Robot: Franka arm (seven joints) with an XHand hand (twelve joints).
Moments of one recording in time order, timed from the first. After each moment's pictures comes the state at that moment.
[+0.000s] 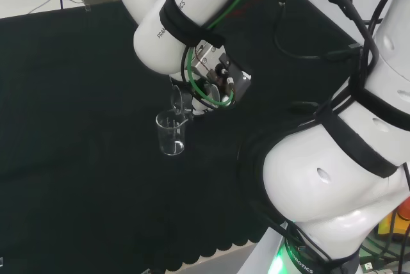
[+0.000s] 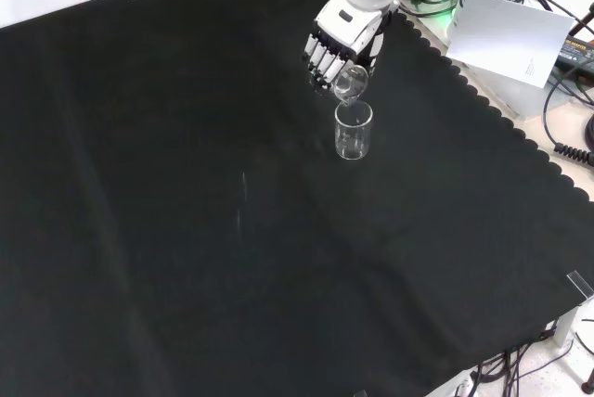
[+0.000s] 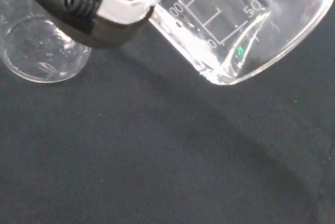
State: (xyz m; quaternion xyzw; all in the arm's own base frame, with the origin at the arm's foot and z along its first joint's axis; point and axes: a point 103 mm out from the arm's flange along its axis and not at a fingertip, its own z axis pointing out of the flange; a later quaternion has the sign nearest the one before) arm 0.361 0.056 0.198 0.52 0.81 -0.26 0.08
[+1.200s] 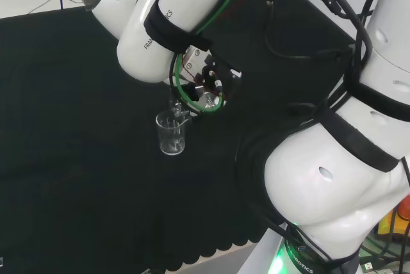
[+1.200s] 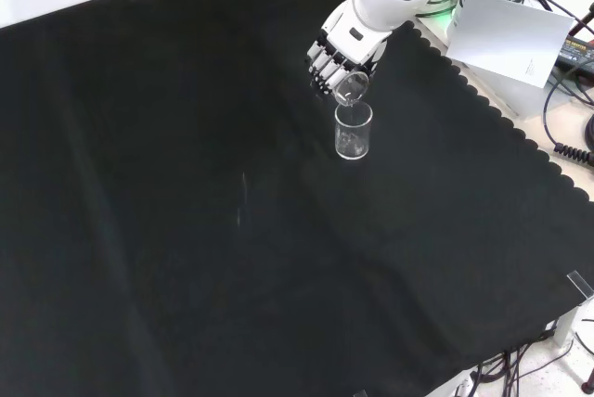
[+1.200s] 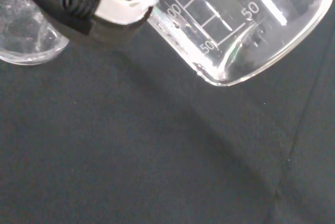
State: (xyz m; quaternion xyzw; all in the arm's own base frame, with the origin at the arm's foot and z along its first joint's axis) arm 0.363 0.071 0.202 0.51 0.79 -0.32 0.12
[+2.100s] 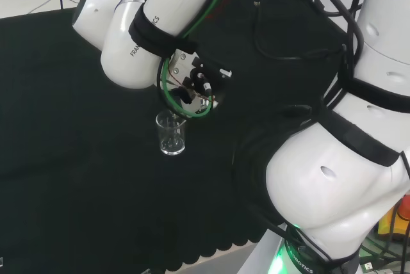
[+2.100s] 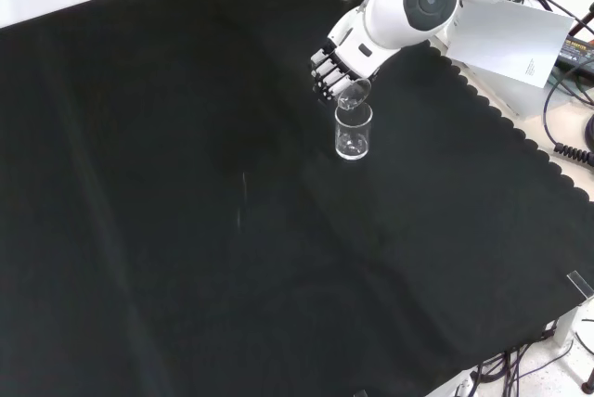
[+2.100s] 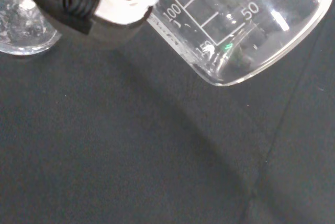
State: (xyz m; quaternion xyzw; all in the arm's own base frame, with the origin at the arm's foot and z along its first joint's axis) arm 0.364 0.087 0.203 0.49 0.78 -0.36 0.15
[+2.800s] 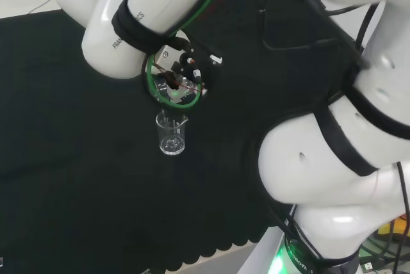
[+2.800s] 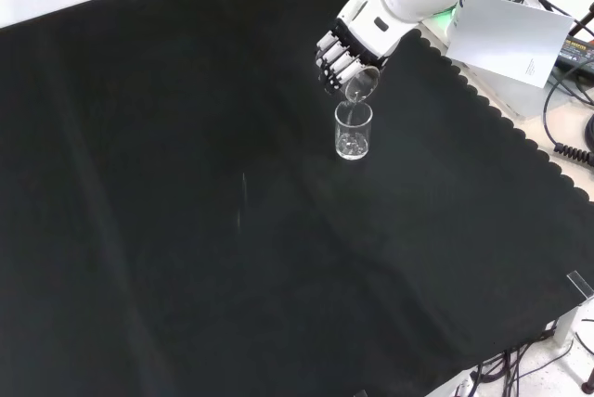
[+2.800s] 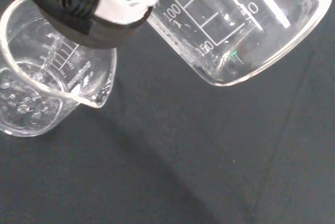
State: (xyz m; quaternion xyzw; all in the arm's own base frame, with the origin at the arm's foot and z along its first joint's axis) arm 0.367 0.113 0.249 0.50 0.79 -0.31 0.17
